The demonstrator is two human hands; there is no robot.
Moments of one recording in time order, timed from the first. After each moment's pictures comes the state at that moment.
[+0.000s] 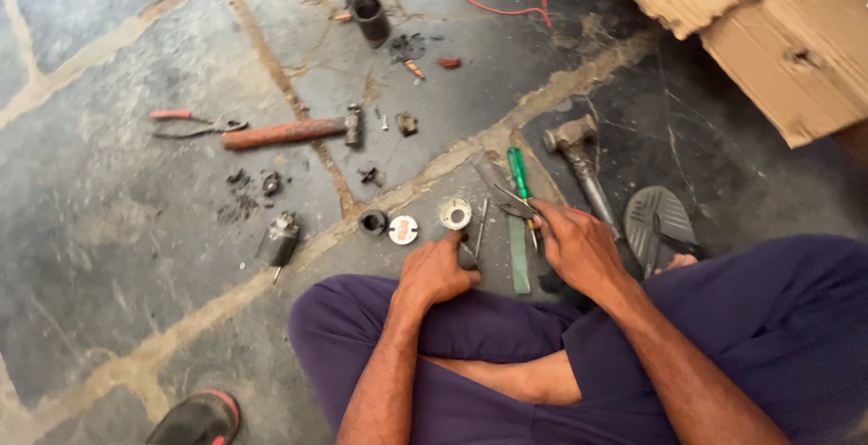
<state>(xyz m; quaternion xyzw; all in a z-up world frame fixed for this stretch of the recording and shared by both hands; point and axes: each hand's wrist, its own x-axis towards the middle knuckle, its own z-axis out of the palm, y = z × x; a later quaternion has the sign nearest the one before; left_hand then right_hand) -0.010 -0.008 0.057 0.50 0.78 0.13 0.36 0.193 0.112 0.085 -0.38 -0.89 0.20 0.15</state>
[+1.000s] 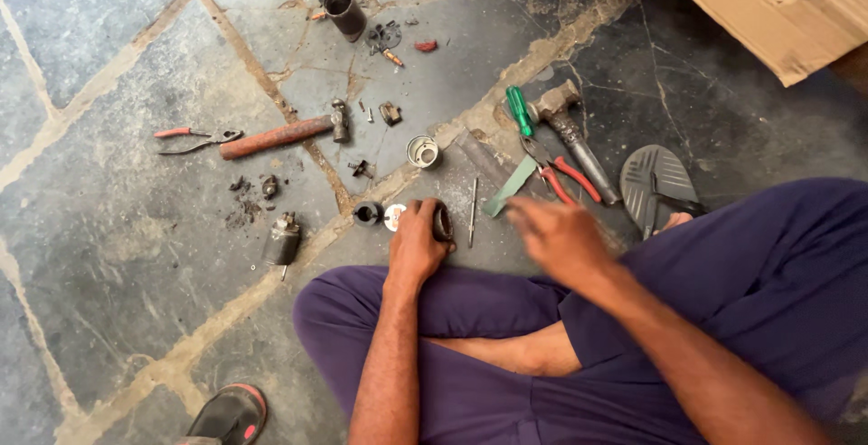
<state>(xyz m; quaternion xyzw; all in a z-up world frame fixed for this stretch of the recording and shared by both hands) -0.013 -0.009 0.024 0.48 0.80 0.26 0.23 0.202 0.089 0.094 -0.31 -0.88 0.25 0.25</state>
